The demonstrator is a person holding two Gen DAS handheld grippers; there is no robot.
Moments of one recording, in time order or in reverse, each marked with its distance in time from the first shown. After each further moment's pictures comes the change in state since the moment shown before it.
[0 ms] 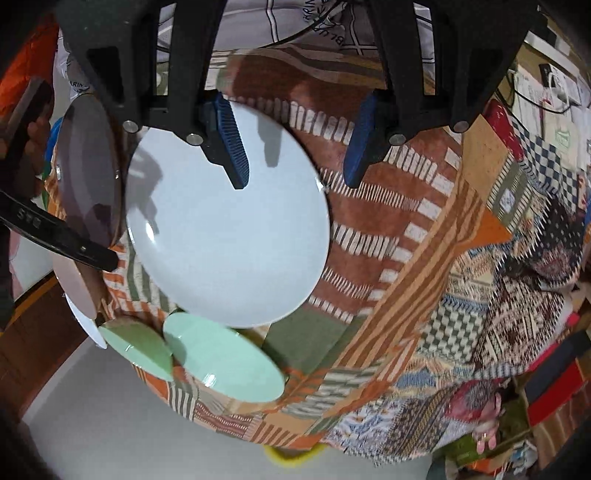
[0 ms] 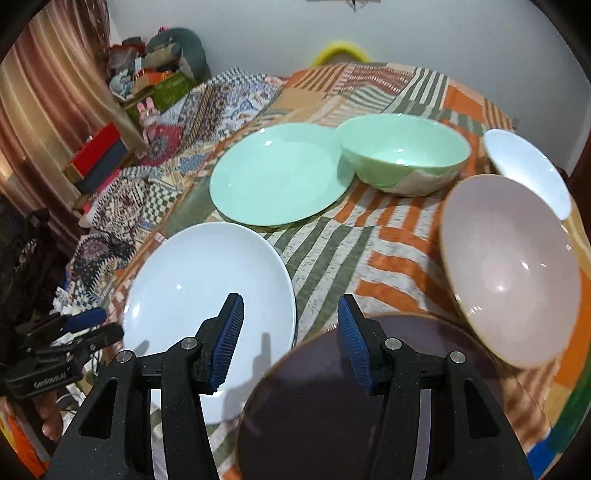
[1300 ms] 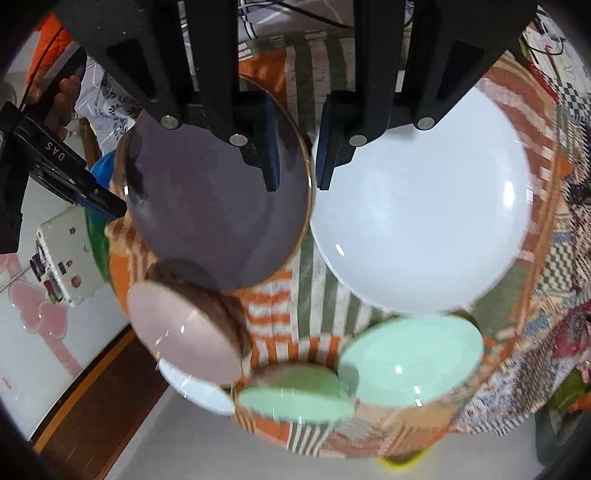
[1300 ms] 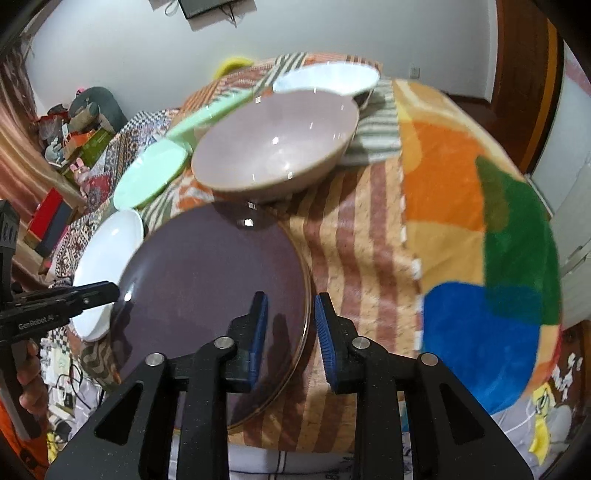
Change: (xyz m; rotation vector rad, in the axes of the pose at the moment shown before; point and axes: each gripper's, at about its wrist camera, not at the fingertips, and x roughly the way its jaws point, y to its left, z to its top) left arm 0.001 -0.165 0.007 0.286 0.056 -0.159; right arm -0.104 -0.118 -0.111 0.319 -0.114 -0.142
